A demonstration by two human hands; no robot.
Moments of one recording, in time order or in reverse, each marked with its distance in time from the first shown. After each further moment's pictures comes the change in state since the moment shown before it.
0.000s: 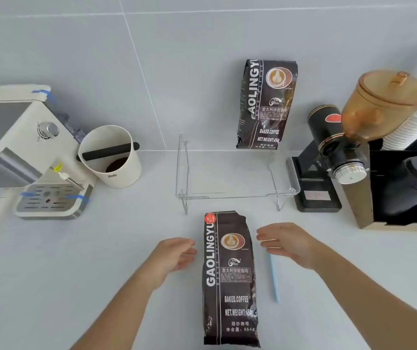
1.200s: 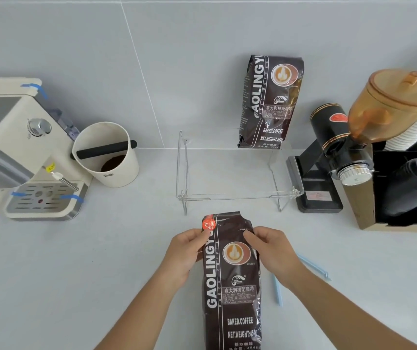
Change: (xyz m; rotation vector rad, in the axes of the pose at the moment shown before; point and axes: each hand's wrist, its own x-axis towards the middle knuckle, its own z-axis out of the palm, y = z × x) left_hand -0.002 0.017 0.036 -0.247 -0.057 0.173; right_hand -0.011 0.008 0.061 0.004 0.158 -0.303
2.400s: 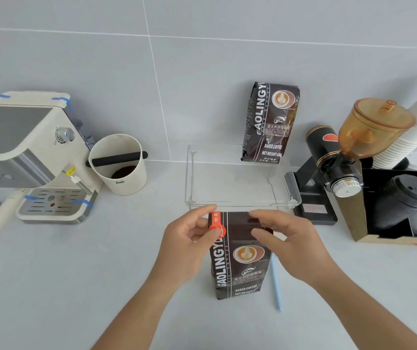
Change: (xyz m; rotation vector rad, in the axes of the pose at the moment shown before) left_hand -0.079 0.067 0.005 0.215 0.027 0.596; right_hand -0.073 -0.090 -0.008 -0.311 0.065 -0.537
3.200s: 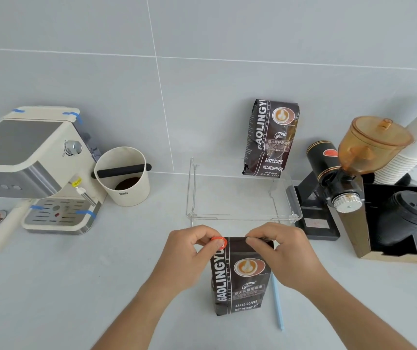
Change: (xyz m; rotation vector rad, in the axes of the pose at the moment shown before) left_hand 0.007 0.004 -0.007 0.381 -0.079 0.165; right_hand 0.011 -0.005 0.003 -0.238 -0.027 -0.181
